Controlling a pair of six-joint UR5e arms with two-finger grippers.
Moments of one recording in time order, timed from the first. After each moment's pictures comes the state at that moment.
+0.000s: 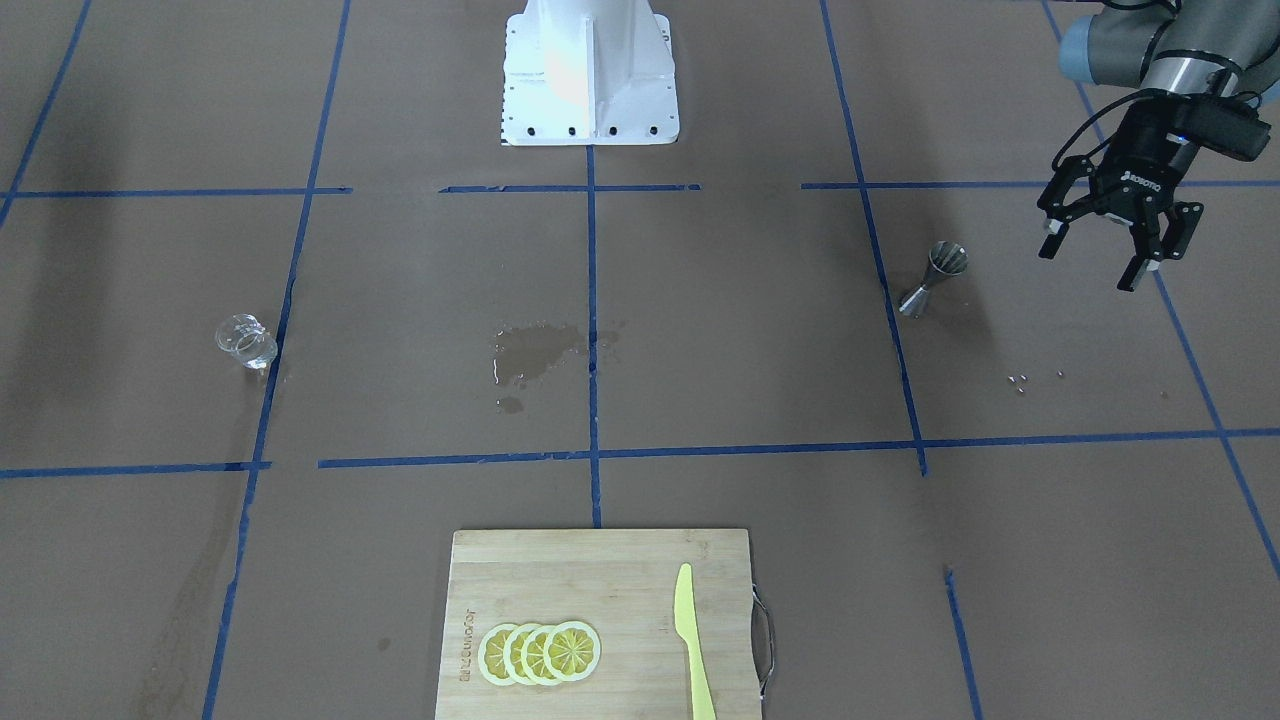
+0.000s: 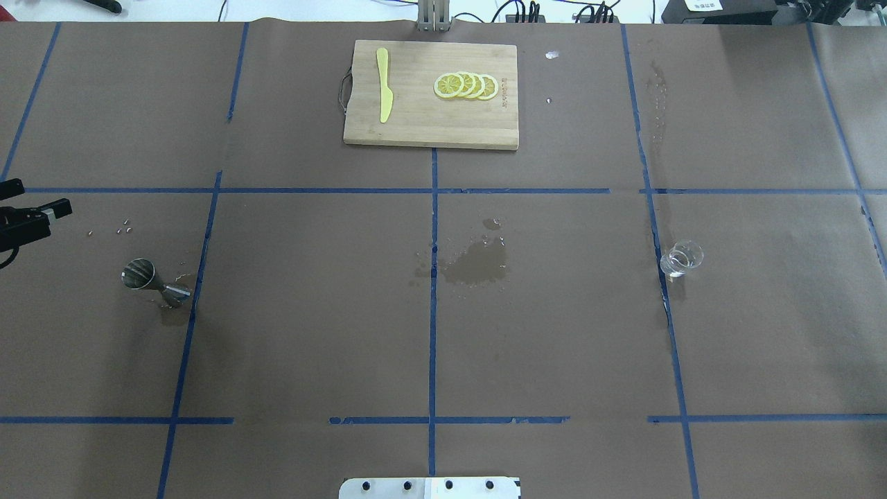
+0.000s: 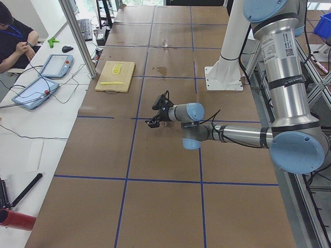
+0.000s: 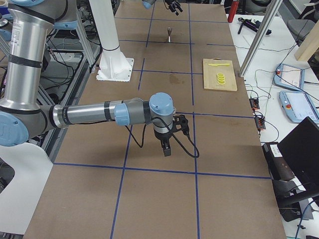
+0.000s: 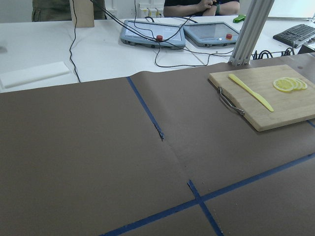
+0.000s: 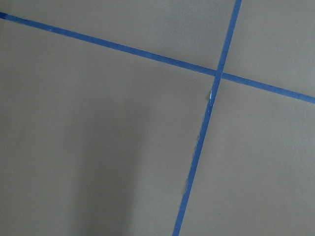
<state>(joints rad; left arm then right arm) -0.75 -1.29 -1.77 -3.08 -1.46 -0.84 1.51 -1.80 1.94 -1.56 2.33 -0.11</state>
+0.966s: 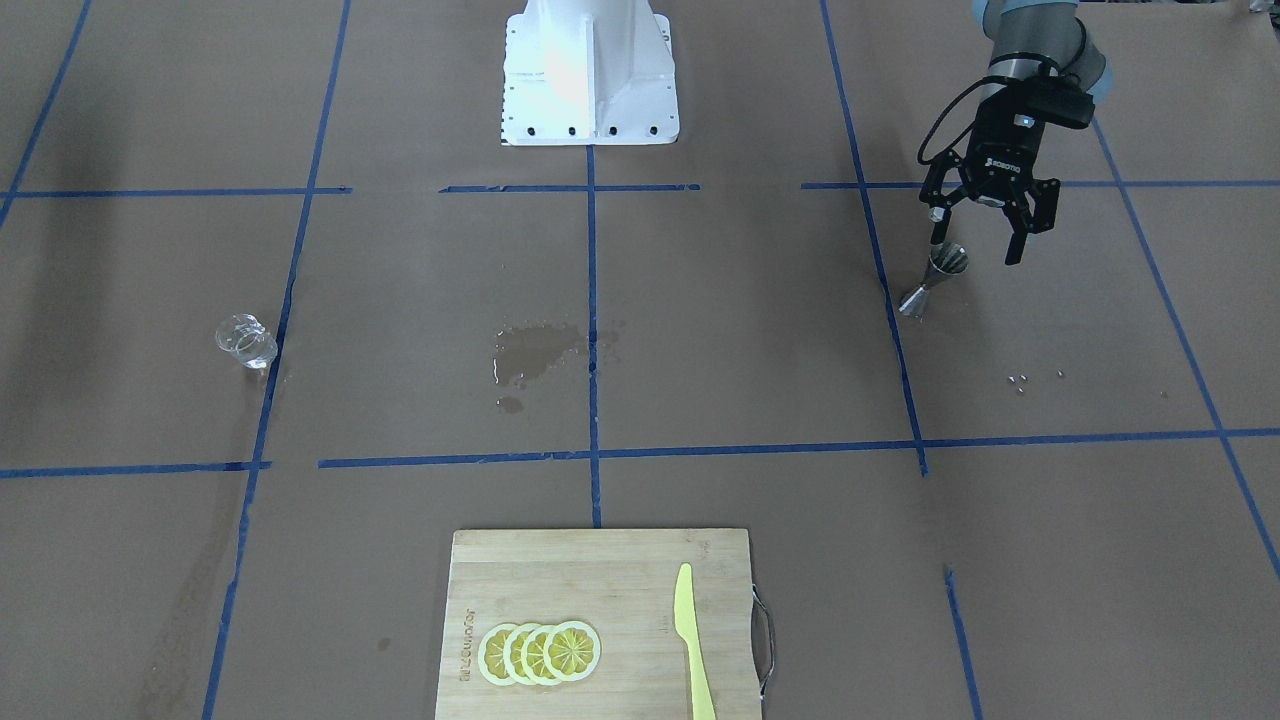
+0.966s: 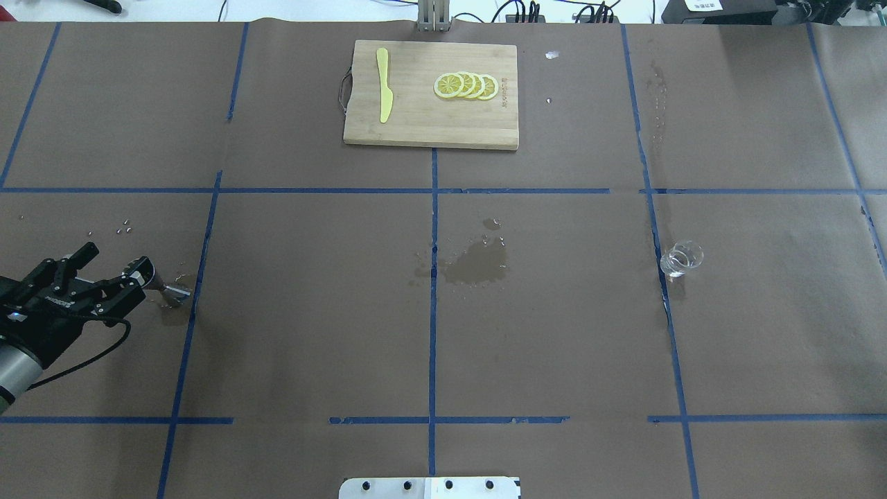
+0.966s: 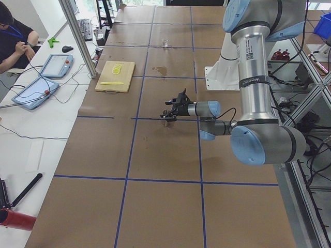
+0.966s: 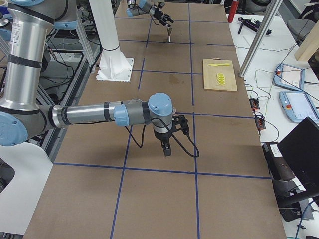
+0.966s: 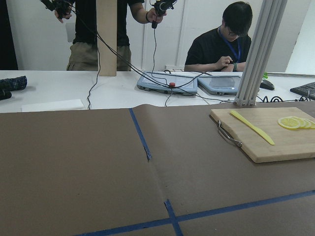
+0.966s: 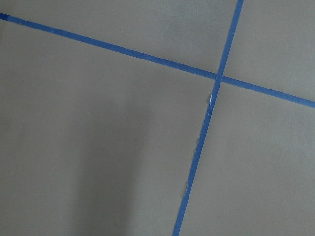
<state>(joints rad) -0.21 -1.32 -1.77 -3.08 -0.71 -0.93 1.51 -1.81 1.94 -1.54 2.33 -0.11</state>
